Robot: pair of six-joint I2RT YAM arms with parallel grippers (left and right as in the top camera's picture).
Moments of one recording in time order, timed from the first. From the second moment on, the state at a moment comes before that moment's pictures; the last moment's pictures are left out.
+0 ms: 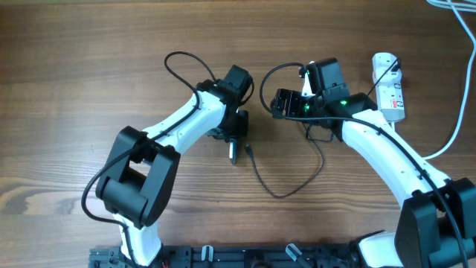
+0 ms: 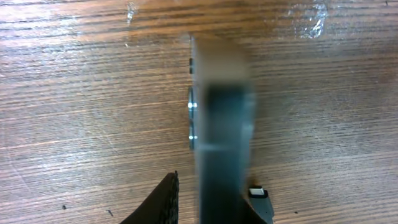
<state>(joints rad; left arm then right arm) -0.54 1.96 1.33 -0.83 0.09 -0.47 0.32 1.60 1.06 -0.51 -0.19 0.46</state>
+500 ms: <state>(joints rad) -0.53 1.96 1.33 -0.83 0.11 -0.47 0.32 1.60 1.06 -0.49 -0.19 0.47</state>
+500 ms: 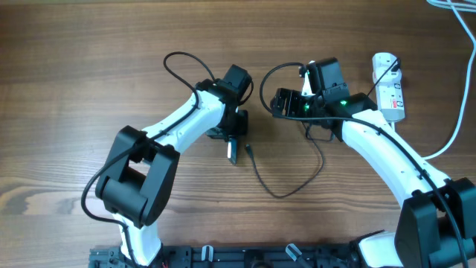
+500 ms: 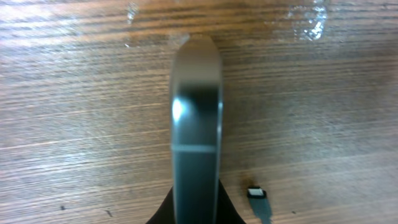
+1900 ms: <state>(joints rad) -0.08 1.95 1.33 -0.78 0.55 -0.27 0.80 1.86 1.08 -0.87 0.07 0.38</state>
